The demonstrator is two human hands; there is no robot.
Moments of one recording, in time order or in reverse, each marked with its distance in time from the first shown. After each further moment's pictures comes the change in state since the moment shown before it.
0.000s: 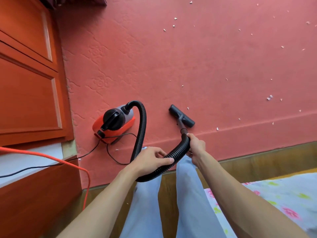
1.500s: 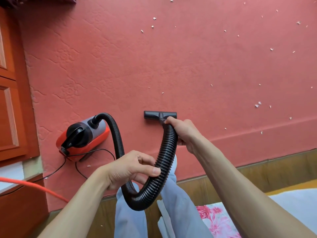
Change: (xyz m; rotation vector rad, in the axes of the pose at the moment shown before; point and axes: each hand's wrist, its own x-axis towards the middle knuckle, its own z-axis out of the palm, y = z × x) left_hand 0.093 0.121 0.023 -0.480 -0.427 0.039; right_hand 0.062 -0.171 -0.044 -0.406 -0.296 -0.187
